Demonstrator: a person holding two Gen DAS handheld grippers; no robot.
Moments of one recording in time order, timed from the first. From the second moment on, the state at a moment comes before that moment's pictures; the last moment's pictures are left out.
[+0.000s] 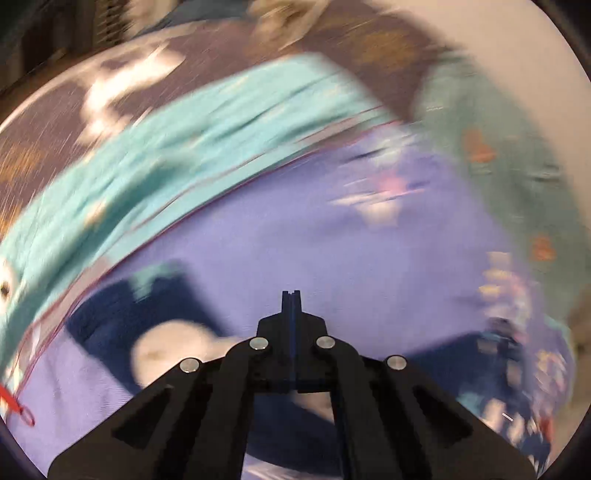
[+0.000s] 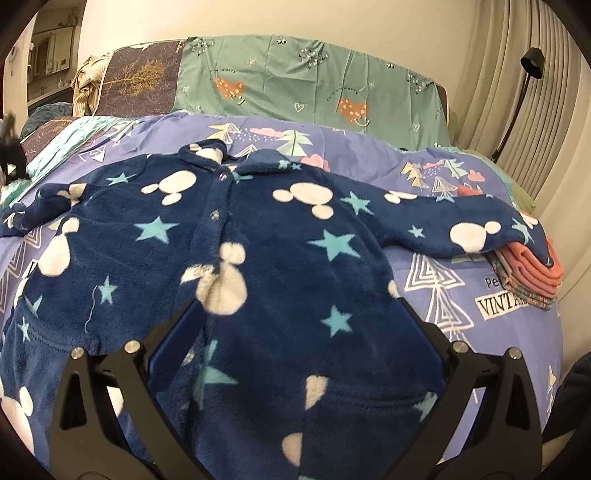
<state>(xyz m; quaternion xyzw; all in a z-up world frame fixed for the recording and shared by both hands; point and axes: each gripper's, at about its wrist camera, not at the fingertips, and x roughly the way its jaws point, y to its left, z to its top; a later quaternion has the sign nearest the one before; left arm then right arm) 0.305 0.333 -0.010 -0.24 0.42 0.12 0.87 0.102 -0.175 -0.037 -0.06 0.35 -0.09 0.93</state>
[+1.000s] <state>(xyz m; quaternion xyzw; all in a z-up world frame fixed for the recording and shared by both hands) 0.341 0.349 -0.112 -0.13 0.54 0.34 0.75 0.102 -0.225 -0.051 -0.01 0.37 -0.12 0.92</state>
